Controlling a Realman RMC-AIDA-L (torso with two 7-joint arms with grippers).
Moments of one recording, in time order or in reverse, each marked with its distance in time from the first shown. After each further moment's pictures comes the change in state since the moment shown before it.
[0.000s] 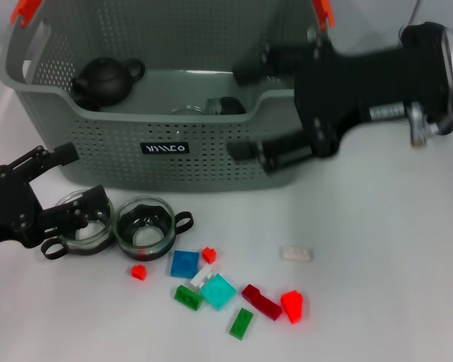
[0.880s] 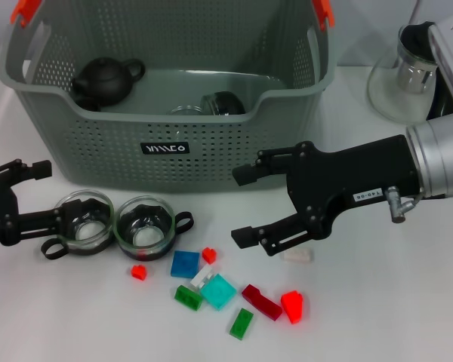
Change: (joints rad) left arm -0.029 0.012 0.012 0.212 0.186 -0.115 -0.130; right arm 0.034 0.001 -0.021 0.343 -0.058 -0.026 -0.096
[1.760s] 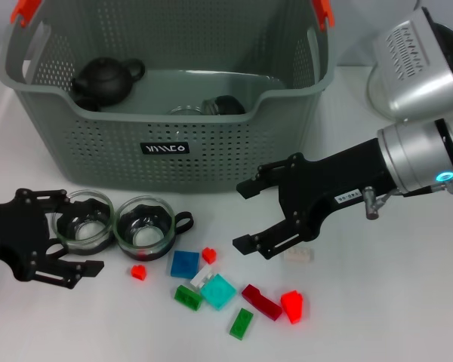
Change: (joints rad) left arm -0.041 -0.020 0.318 0.339 0.164 0.112 -0.113; right arm 0.093 0.000 -0.042 0.048 -0.170 0.078 0.104
